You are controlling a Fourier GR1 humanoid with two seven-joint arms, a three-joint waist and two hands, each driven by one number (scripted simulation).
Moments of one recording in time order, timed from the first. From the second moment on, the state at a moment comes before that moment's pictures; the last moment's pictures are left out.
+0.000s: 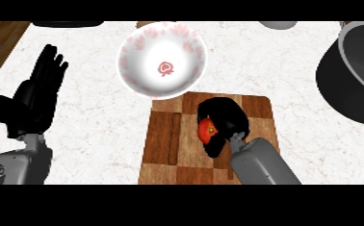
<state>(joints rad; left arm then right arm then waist) -0.19 0.22 0.11 -1.64 0.10 0.13 0.22 -0.36 -0.03 0.42 -1.38 0.83 0.32 0.47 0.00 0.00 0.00</state>
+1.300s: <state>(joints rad) -0.19 0.22 0.13 -1.64 0.08 0.13 0.24 -0.01 -0.20 0.14 -2.32 0.85 0.20 0.52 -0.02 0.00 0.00</state>
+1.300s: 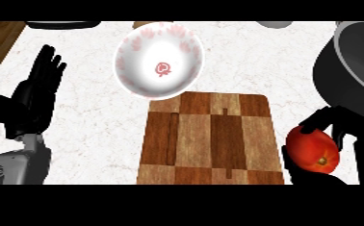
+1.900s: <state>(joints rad) -0.20 0.20 0.12 -1.64 0.07 0.13 0.24 -0.18 -0.32 -0.37 -2.15 0.51 0.26 0.44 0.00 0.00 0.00</state>
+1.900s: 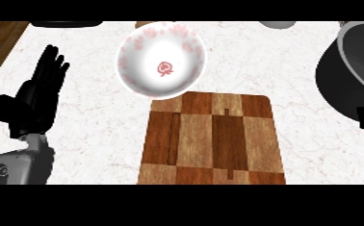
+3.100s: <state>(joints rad) -0.23 0.20 0.12 -1.62 0.07 0.10 0.23 -0.46 -0.58 -0.47 -1.00 0.78 -0.16 -0.16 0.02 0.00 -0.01</state>
